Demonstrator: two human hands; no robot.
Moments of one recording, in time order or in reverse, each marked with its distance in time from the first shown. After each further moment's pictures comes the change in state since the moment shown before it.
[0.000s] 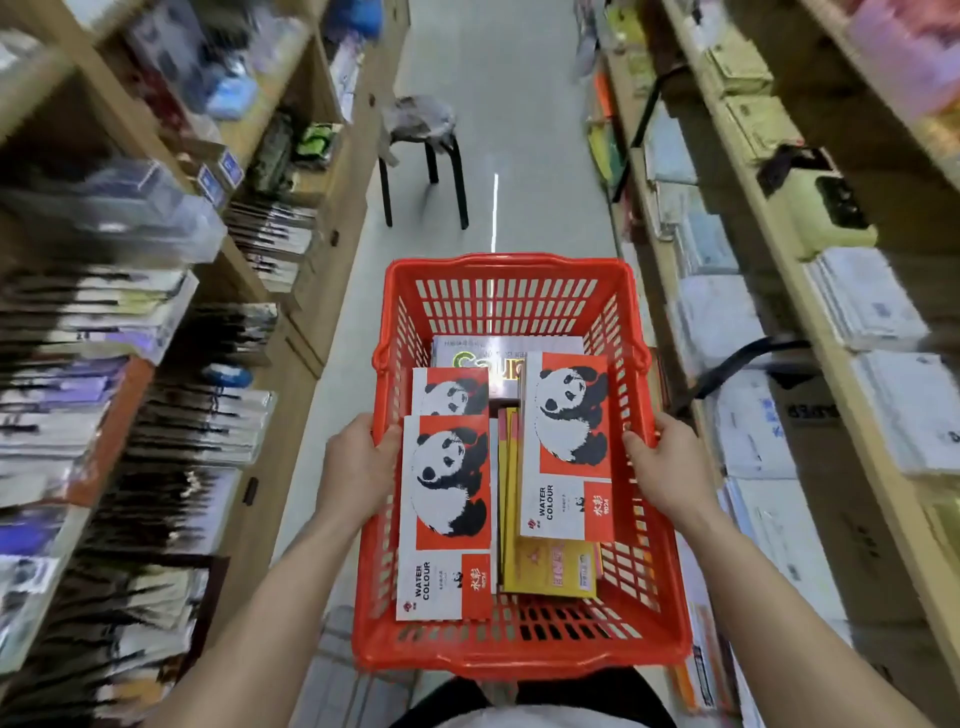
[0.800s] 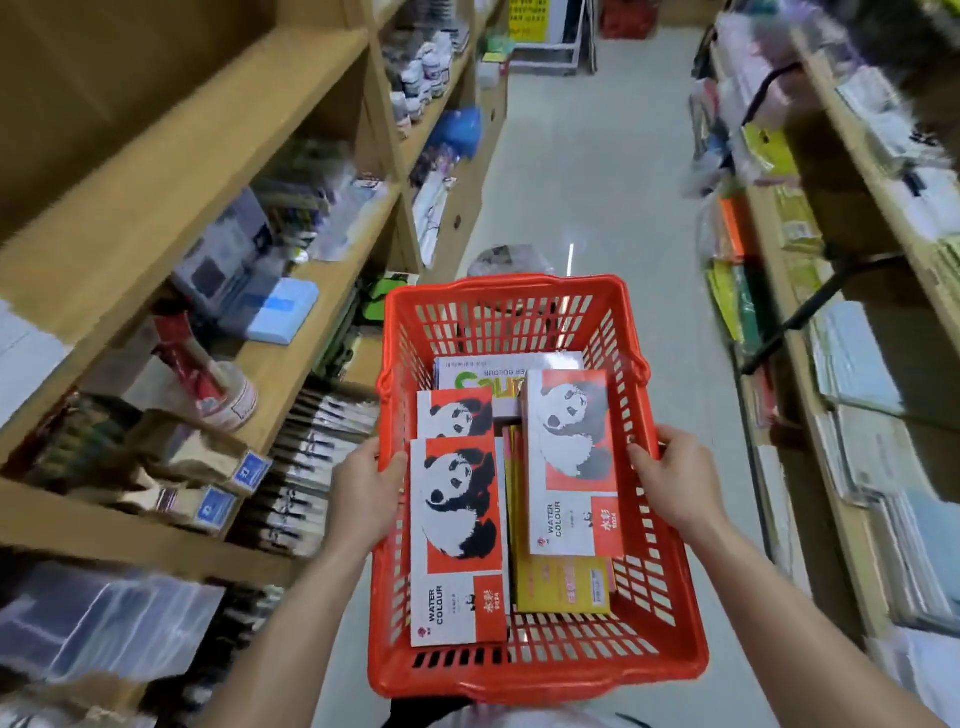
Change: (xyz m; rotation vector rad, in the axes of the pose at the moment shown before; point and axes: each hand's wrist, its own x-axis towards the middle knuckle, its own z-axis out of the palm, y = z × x) left_hand 0.695 0.178 -0.103 -0.094 0.173 -0.072; right_hand 0.651 -0.409 0.196 -0.007 -0.093 -0.170
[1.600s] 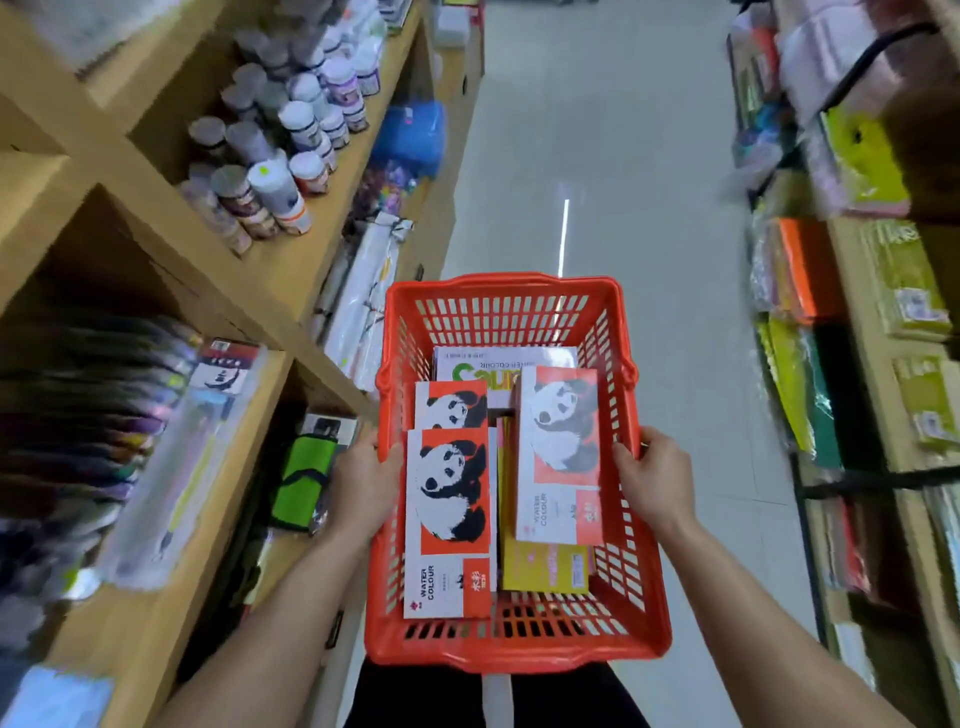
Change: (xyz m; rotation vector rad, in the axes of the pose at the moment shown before) left_hand 0.670 0.188 0.210 0.190 -0.051 -0.066; right_hand 0.678 -0.110 0.125 -0.035 -0.023 0.202
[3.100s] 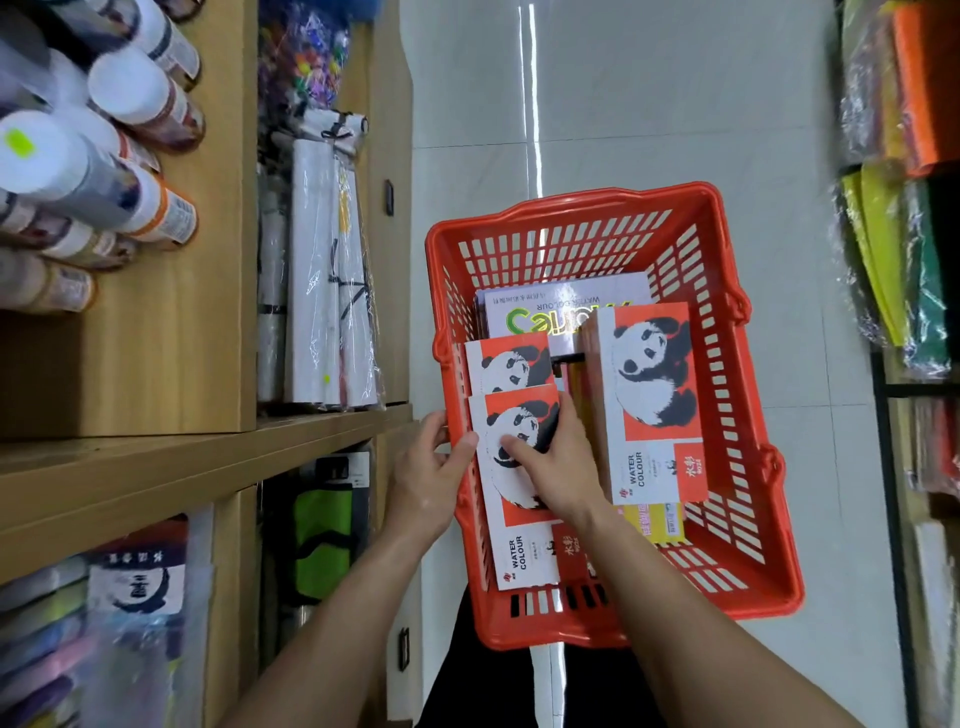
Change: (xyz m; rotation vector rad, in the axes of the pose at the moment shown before) left_hand 0.224 -0.034 0.084 -0.291 -0.460 -0.002; right_hand 0.134 -0.090 0.256 0.276 -0.296 0.266
